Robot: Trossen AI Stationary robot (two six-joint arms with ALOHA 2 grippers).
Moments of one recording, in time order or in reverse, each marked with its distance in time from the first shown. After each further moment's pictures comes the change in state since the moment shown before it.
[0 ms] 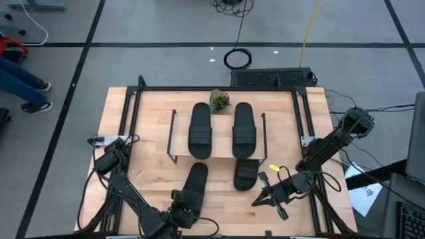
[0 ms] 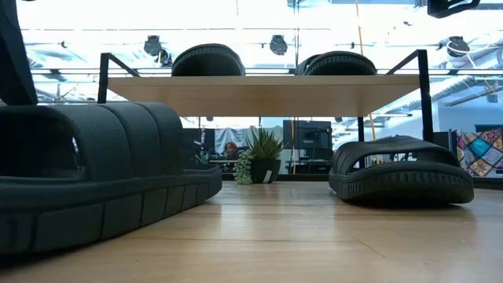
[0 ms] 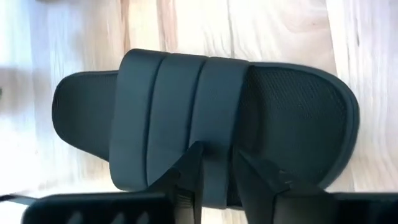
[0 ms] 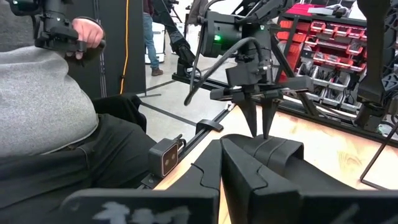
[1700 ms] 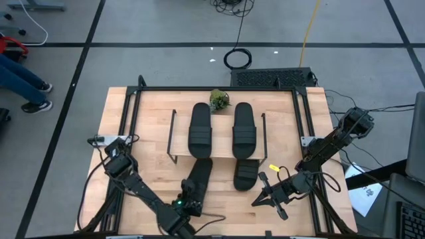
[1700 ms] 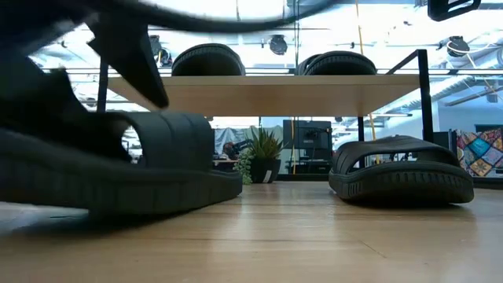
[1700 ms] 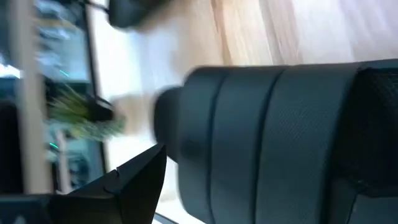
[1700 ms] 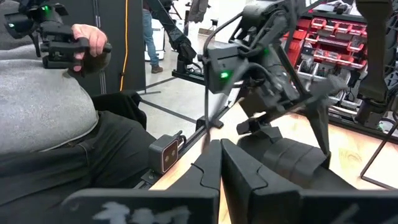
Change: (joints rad) left arm 0.099 0.108 0.013 -0.135 -0.337 0.182; right arm 0.000 0.005 0.000 -0.007 0.002 0.004
